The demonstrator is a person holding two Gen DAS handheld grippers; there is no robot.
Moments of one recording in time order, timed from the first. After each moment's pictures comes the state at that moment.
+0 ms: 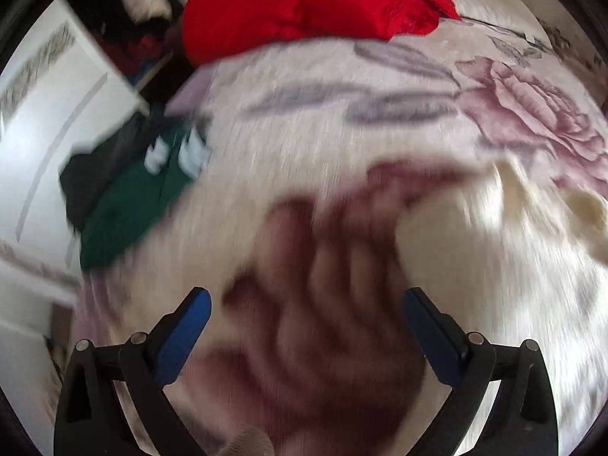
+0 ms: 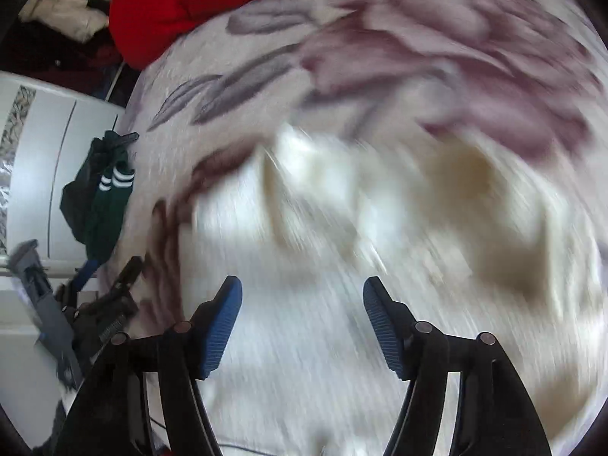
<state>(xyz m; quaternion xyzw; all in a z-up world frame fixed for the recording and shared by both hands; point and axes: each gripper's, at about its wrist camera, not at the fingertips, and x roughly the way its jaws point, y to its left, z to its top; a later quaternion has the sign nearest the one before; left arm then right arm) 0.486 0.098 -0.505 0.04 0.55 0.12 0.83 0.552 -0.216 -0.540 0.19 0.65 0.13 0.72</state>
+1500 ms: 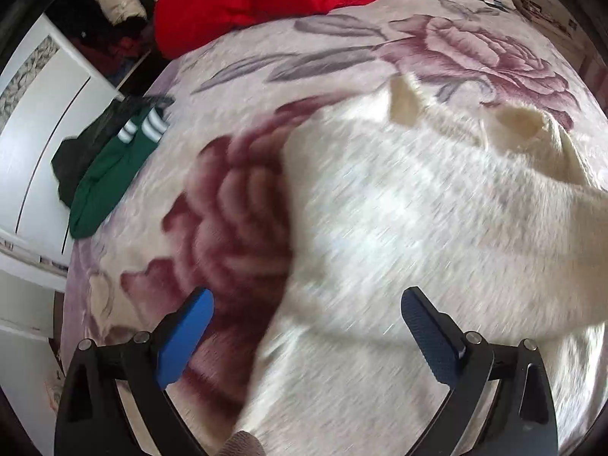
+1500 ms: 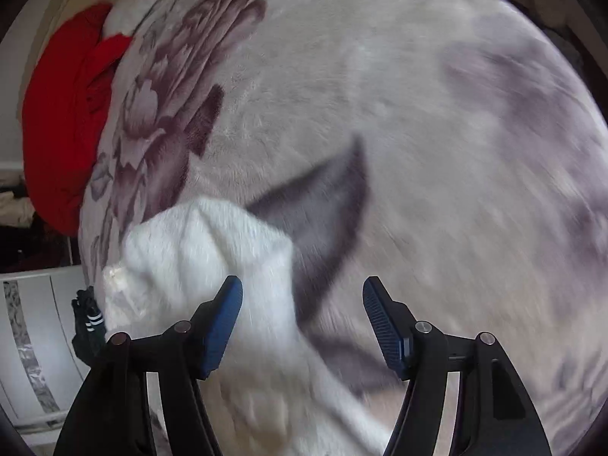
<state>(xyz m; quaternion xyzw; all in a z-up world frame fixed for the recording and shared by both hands) 0.445 -0.021 -0.522 0.08 0.56 0.09 0.82 0.463 -0.547 -0.626 0.39 0.61 -0.06 0.69</state>
